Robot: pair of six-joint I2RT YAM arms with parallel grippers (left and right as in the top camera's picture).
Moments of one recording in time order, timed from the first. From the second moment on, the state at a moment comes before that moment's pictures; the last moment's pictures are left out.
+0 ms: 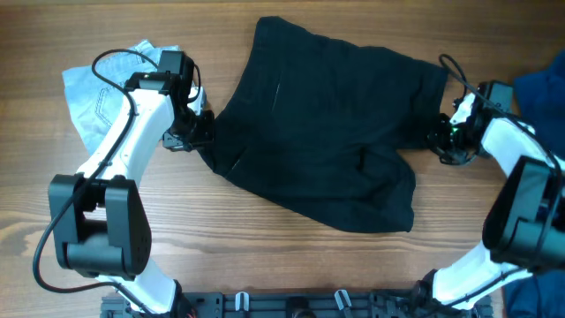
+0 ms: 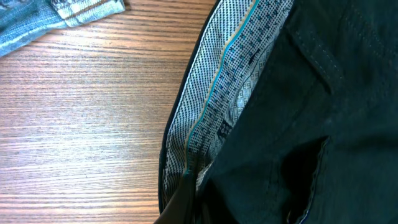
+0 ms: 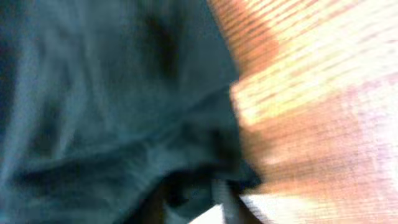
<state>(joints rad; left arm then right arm) -0.11 1.82 1.35 -1.04 0.12 -0.19 -0.31 1.87 1.06 -0.49 -0.33 0.30</state>
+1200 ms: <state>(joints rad) -0.08 1.82 1.35 -1.00 0.10 -0.25 -0.34 1.71 1.09 -0.80 -0.71 0.15</state>
